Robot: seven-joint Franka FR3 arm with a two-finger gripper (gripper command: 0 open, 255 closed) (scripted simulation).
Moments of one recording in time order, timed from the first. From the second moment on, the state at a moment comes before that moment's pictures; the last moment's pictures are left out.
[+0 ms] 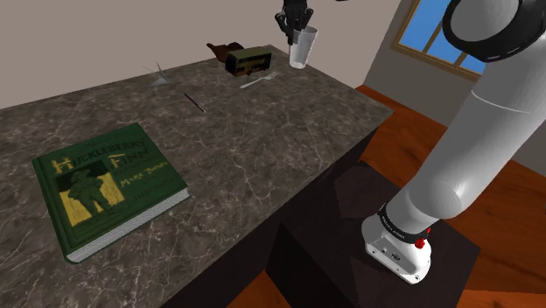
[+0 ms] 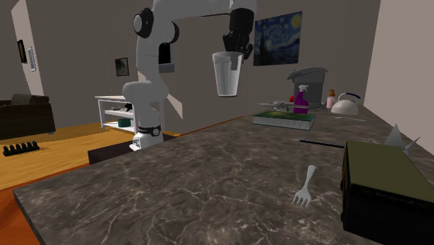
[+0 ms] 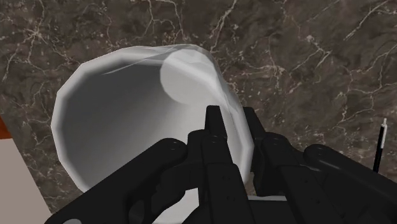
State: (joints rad) arm -0.02 0.17 0.02 -1.45 -0.13 1.58 0.16
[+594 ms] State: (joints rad) arm 0.08 0.02 0.11 -1.64 -0.12 1.60 0.34
